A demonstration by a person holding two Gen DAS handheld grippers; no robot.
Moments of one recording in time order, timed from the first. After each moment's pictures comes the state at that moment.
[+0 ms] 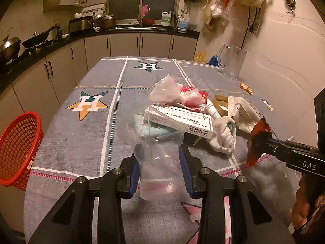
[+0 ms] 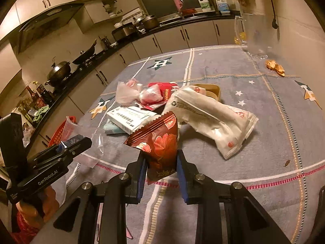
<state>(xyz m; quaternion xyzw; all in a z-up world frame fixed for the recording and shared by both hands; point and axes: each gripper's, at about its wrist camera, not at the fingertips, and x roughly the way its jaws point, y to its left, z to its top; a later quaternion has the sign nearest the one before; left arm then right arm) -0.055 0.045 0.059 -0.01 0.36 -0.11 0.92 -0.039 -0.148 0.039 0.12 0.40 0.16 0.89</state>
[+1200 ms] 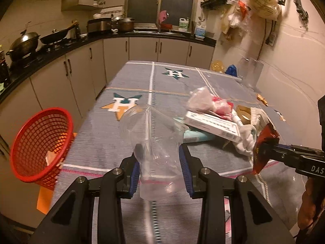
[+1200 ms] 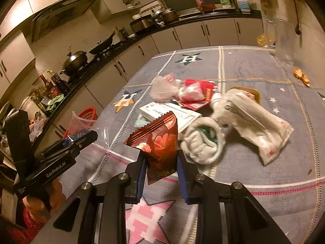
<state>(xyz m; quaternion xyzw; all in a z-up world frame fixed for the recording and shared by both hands) -0.069 0.105 0.072 -0.03 0.35 -0.05 0.93 -0.030 -0.095 0.053 0.11 0.41 0.23 0.88</state>
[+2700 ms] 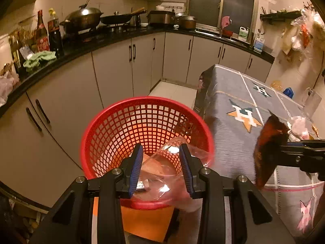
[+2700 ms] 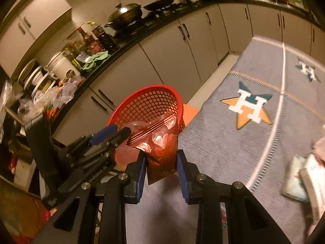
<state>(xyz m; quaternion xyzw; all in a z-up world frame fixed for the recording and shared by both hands) -0.059 0.300 0.051 -0.08 0.36 0.12 0.92 0.051 0.168 0.054 0.04 0.48 0.40 0.78</state>
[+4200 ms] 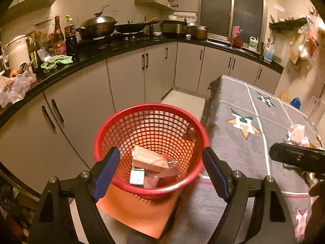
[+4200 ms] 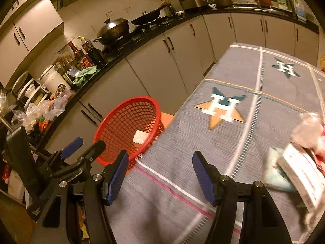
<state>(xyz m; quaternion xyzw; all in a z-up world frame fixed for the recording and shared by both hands) -0.087 0.271 0.074 -0.08 0.33 0.17 0.93 0.035 0.117 0.063 0.05 0.44 0.36 0.82</state>
